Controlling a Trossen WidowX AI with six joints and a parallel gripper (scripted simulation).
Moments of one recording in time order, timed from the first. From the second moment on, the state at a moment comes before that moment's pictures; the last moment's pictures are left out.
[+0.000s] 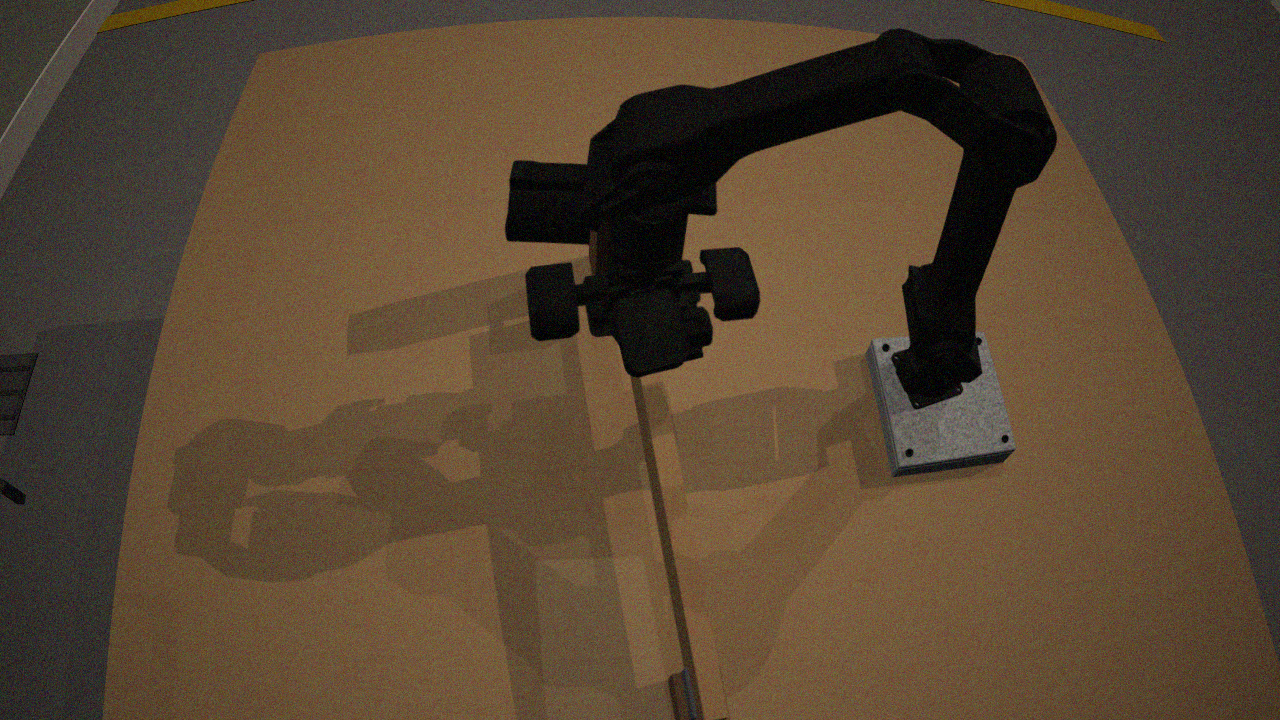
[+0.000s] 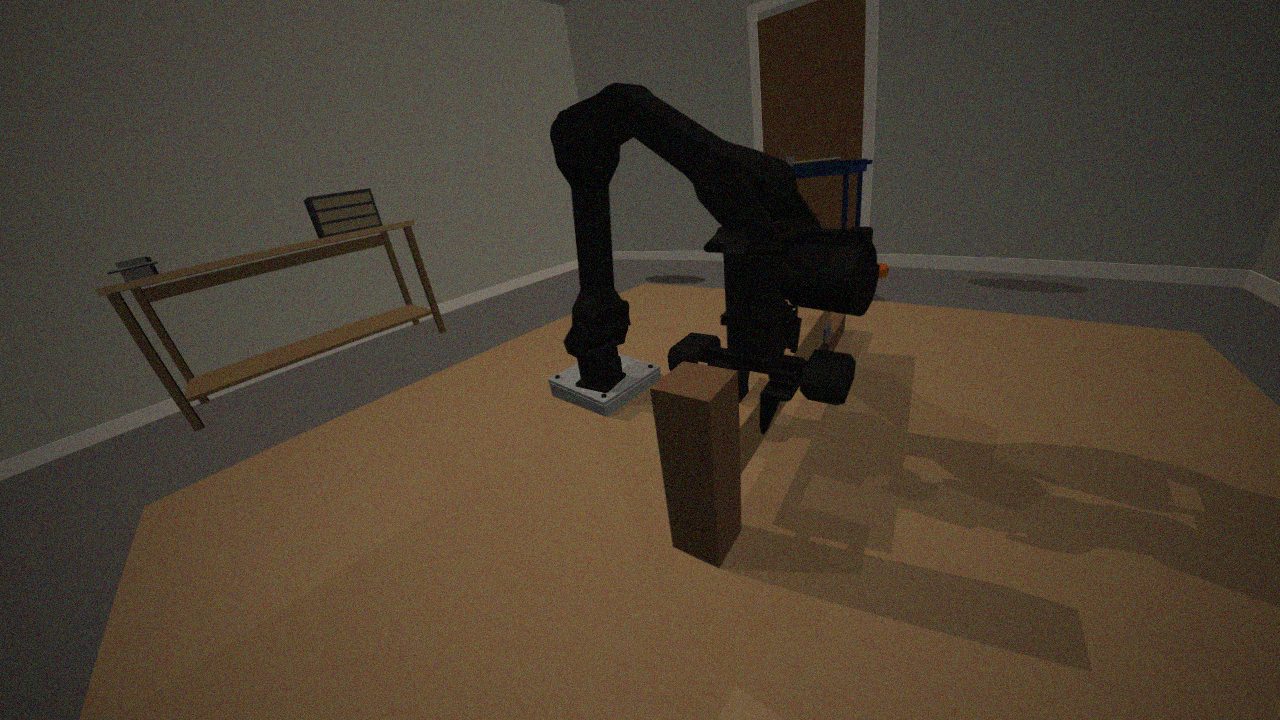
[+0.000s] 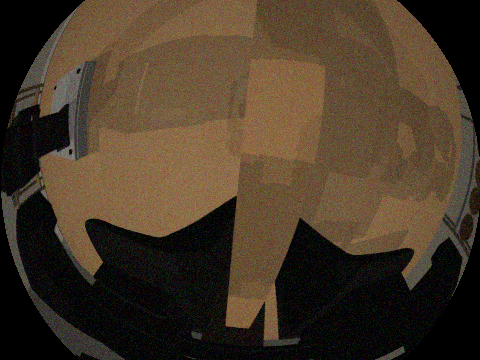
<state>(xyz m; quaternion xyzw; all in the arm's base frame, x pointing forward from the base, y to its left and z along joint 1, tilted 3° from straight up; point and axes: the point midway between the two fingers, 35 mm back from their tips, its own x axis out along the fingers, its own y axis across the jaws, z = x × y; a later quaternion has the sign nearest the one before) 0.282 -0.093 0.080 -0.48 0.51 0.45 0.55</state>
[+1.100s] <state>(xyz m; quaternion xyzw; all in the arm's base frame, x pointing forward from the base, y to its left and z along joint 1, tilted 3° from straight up) 0.280 -0.092 0.082 -0.49 0.51 0.45 0.55</state>
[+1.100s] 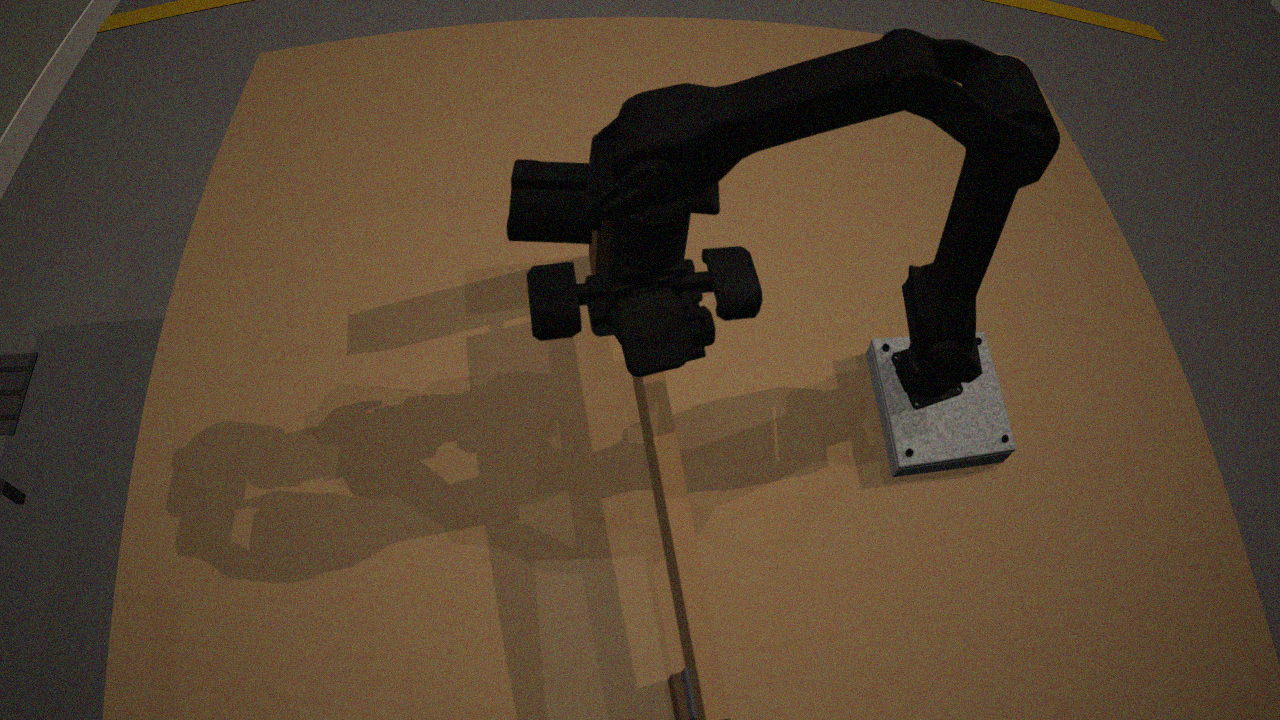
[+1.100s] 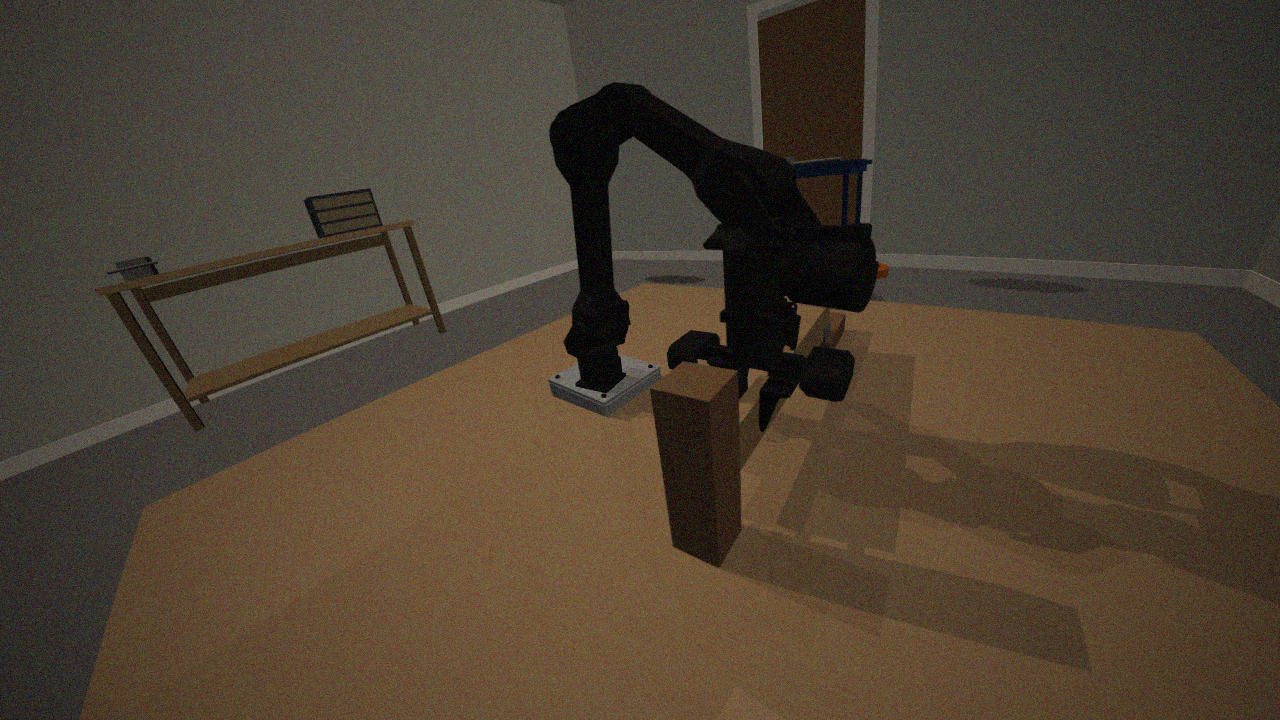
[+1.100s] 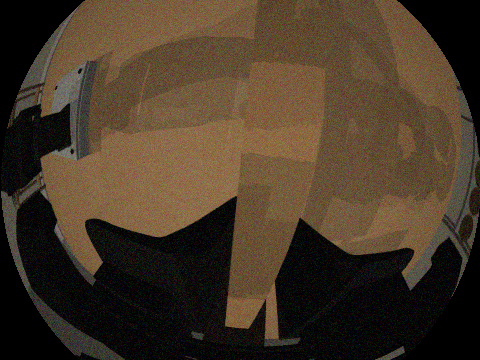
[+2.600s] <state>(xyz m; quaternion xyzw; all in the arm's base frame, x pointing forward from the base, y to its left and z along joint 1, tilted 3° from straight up) 0.280 -0.094 0.081 -0.48 0.51 0.45 0.55</state>
